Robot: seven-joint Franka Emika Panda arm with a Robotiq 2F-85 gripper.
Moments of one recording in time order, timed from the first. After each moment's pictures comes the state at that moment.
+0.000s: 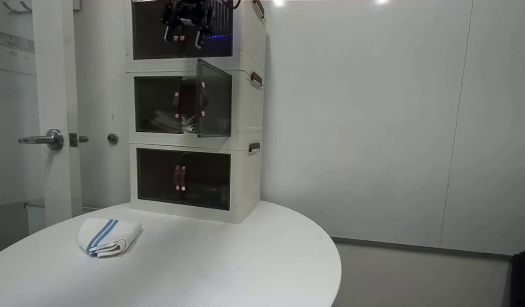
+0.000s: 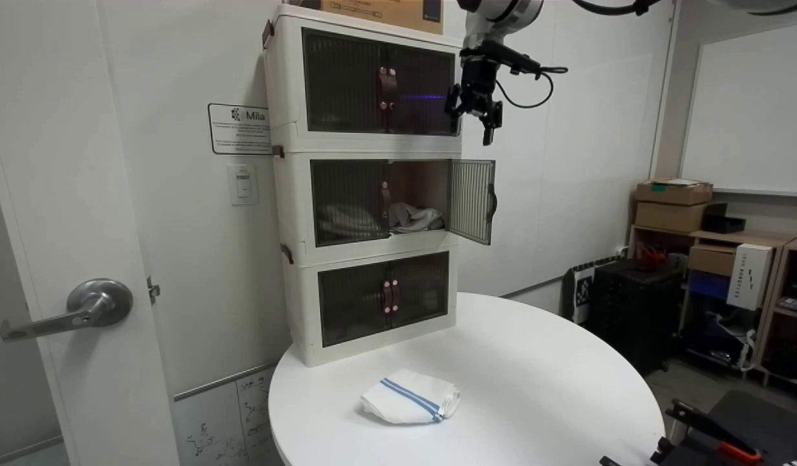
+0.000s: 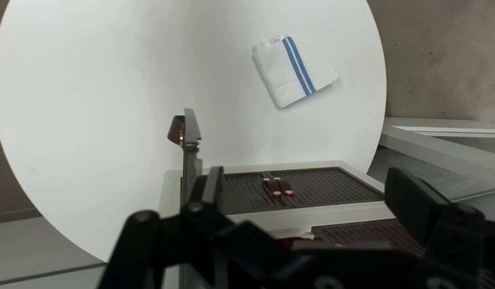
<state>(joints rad) -0.15 0.35 0.00 -1.17 0.17 1.42 -0.05</state>
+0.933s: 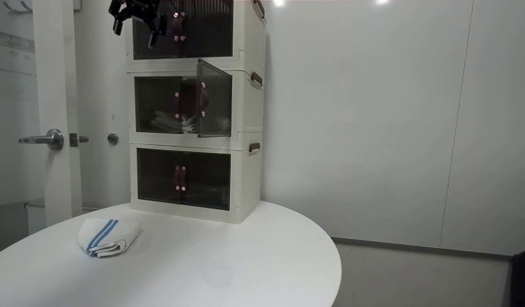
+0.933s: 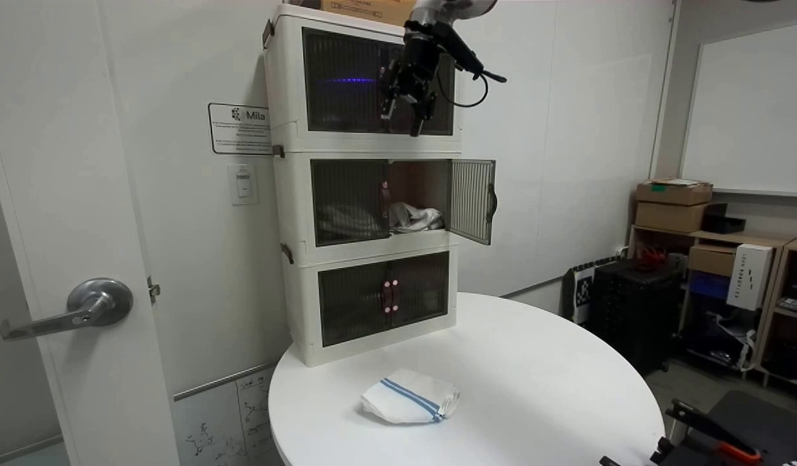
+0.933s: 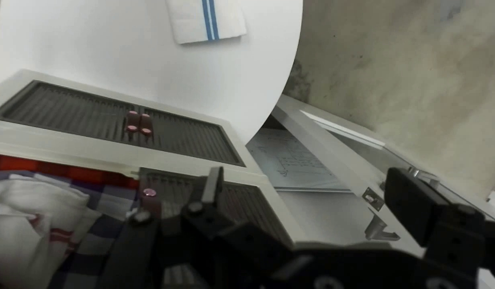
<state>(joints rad) -0.06 0.31 0.15 -1.26 0.26 1.63 -0.20</state>
